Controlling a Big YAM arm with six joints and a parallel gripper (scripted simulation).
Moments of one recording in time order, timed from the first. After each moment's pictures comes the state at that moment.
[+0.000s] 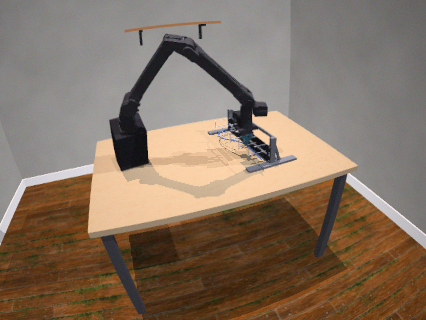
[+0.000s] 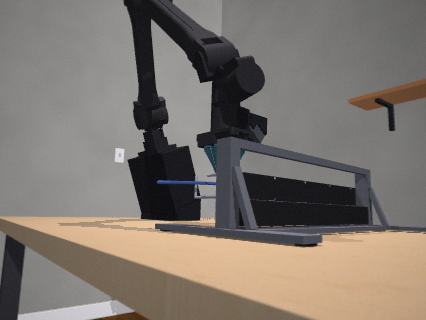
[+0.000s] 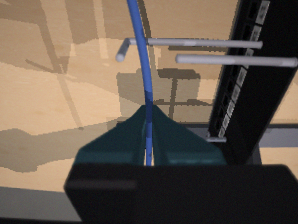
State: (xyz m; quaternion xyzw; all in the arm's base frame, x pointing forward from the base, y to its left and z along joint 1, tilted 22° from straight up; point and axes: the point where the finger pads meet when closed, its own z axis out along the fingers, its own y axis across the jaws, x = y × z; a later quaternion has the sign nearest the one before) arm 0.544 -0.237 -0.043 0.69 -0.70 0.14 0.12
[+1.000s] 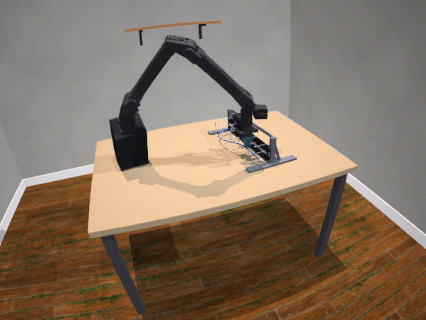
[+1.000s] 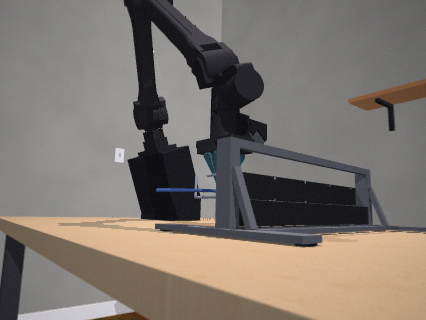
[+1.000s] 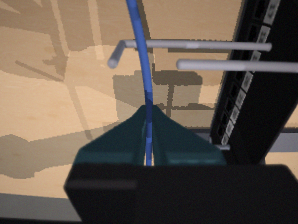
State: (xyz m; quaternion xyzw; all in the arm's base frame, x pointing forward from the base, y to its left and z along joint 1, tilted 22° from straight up) arm 0.546 -0.244 -0.055 0.69 -0.70 0.14 0.12
